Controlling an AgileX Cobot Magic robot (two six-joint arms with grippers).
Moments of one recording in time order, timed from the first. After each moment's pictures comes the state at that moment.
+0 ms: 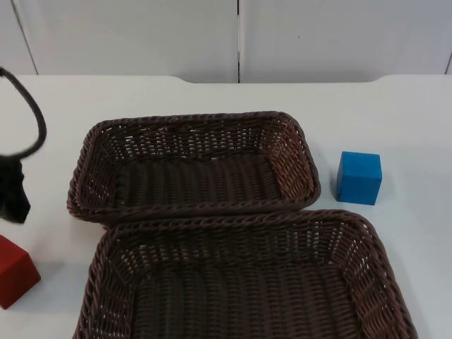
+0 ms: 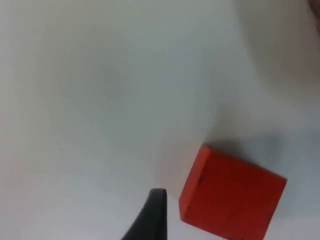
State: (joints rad) right arm 0.12 0.84 -0.87 -0.05 0.73 0.01; left arm -0.03 1.48 -0.67 -0.10 0.48 0.22
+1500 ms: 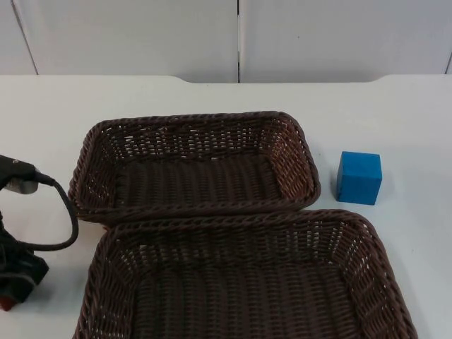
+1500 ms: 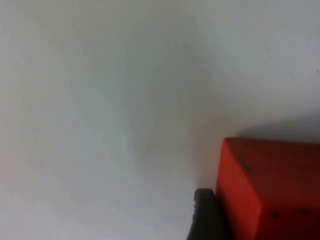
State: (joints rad) right arm 0.12 0.84 -0.87 -0.05 0.73 0.01; left arm -0.03 1.88 -0.67 0.02 0.31 0.23
